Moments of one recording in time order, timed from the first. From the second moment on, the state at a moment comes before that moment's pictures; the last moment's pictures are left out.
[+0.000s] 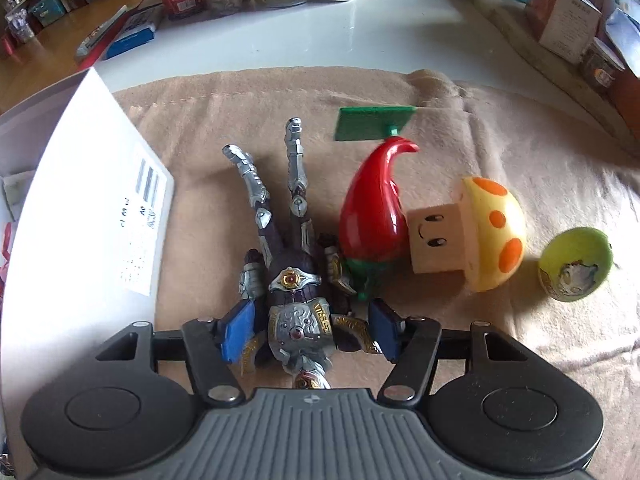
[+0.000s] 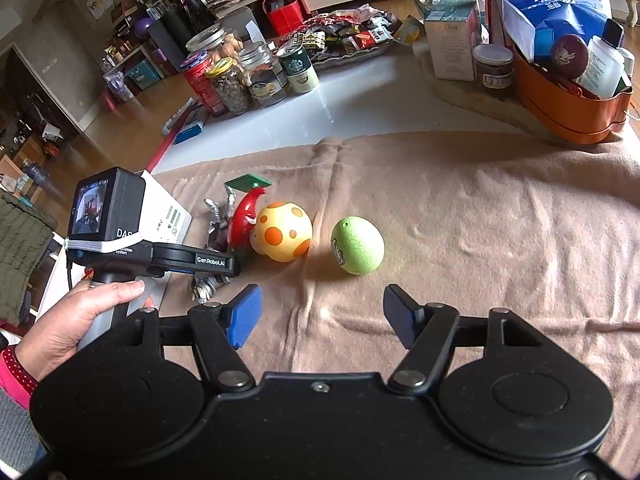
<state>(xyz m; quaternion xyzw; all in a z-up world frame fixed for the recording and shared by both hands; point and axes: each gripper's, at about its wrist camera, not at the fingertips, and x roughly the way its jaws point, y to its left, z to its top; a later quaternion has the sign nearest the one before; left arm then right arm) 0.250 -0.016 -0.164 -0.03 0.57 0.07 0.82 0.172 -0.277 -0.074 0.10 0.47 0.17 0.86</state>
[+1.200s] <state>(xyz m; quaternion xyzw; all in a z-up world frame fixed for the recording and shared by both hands) 0.226 -0.001 -0.123 -0.06 0.57 0.04 0.82 0.282 -0.194 -0.124 0.11 0.54 0.19 0.82</state>
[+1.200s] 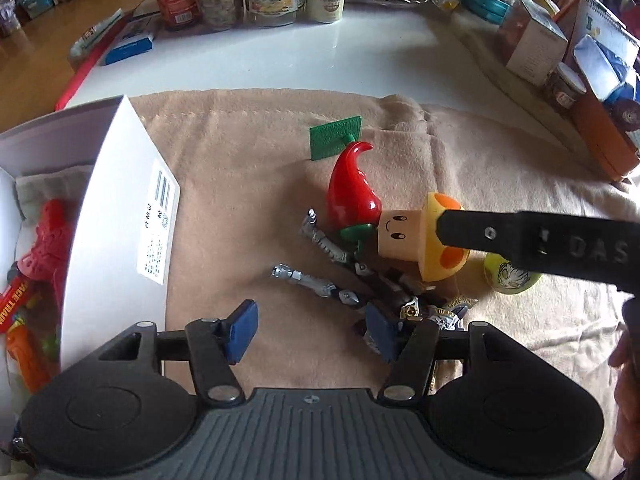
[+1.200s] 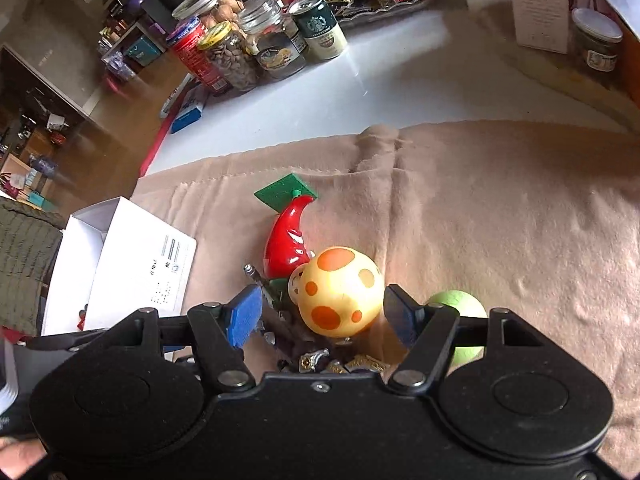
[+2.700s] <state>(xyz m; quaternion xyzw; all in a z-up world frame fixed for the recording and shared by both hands) 0.234 -0.009 -0.131 -0.06 0.59 0.01 0.81 0.324 -0.314 -0.131 0.01 0.55 0.11 0.83</state>
